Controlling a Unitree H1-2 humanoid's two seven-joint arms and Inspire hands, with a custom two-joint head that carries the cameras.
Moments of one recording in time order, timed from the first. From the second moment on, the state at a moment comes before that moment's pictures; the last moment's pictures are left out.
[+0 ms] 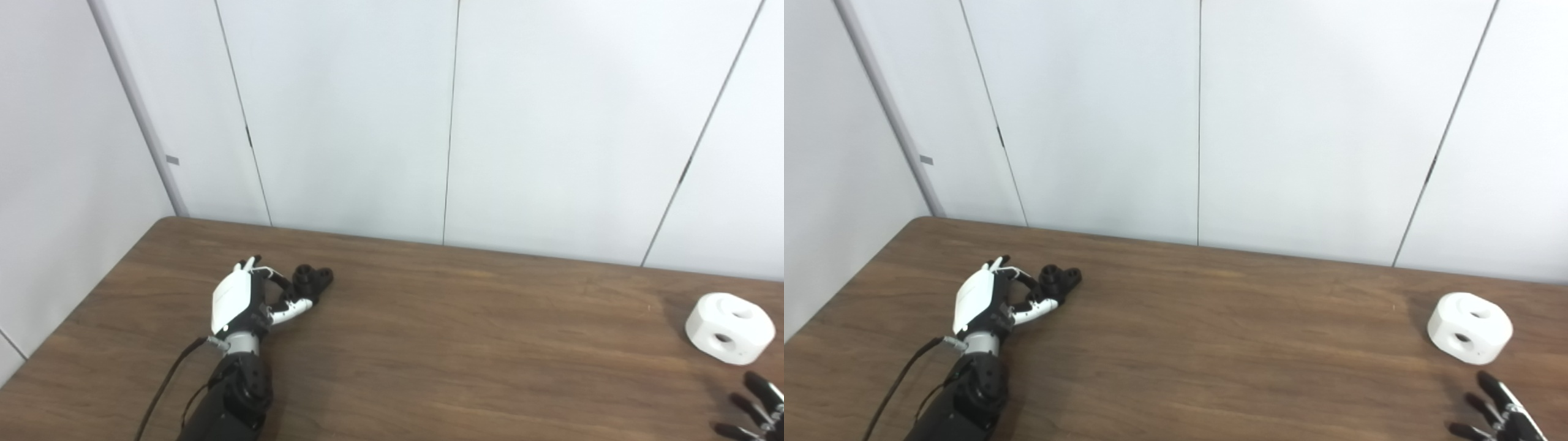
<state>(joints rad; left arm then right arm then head) -0.35 0.33 -0.06 0.36 0.49 0.26 0.34 0.12 -0.39 -0.18 0.01 0.25 -0.16 0.27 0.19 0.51</state>
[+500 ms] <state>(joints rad) -0.23 0.30 -0.14 0.12 0.51 0.26 0.19 0.11 -0.38 -0.15 0.00 0.20 -0.16 0.23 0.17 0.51</state>
